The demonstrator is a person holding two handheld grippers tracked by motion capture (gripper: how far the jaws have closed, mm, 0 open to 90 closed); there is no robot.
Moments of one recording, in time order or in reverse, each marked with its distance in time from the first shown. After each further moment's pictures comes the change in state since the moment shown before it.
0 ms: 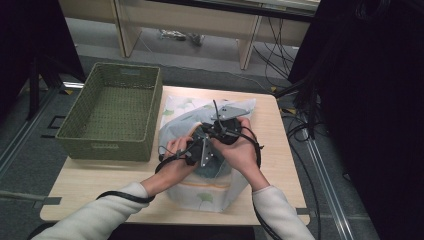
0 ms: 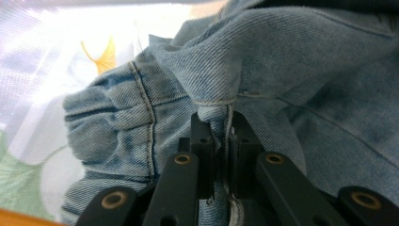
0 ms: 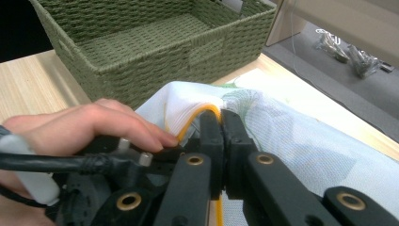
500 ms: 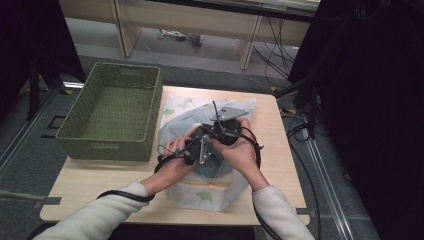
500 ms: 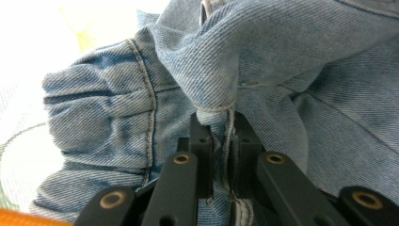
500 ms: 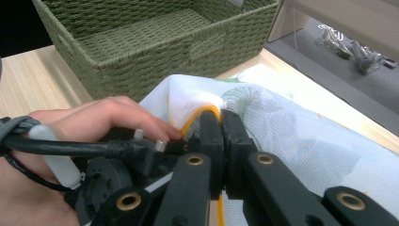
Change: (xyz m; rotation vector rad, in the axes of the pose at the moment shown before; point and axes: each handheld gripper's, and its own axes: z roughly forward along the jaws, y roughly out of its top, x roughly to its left) left arm -0.001 -0.008 0.007 -0.007 -0.022 -0.065; right arm 0.000 -0.002 0.002 0.015 0.003 0.006
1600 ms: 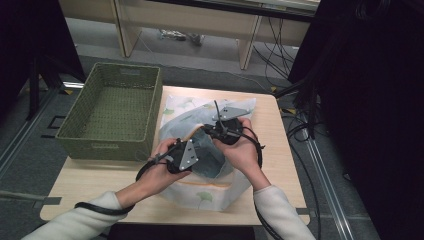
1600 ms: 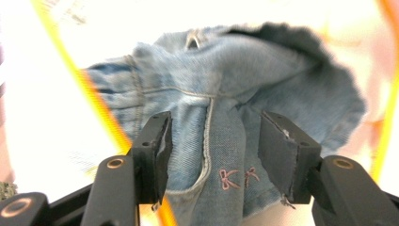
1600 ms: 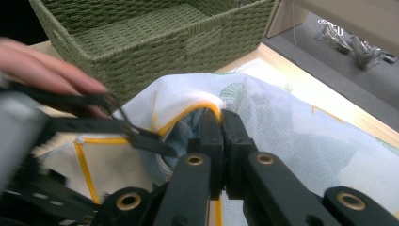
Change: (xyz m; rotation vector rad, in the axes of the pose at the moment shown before) left arm 0.014 -0.010 -0.076 -0.133 -0.128 -0.140; right arm -0.005 -0.003 0.000 0.015 -0.003 0.006
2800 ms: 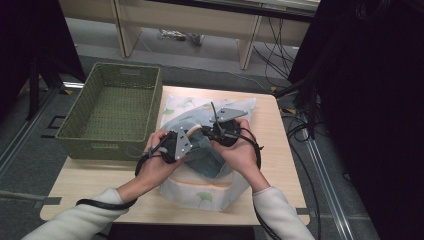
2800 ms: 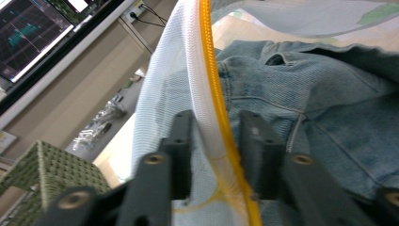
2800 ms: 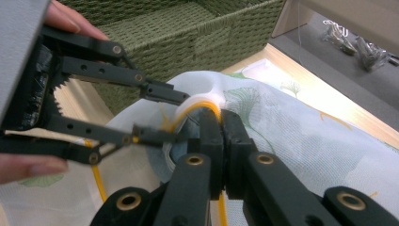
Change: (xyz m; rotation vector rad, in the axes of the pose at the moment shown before) left arm 0.021 0.003 -0.001 0.008 0.196 -0.037; right arm 0.007 0.003 -0.001 0.009 0.014 -0.019
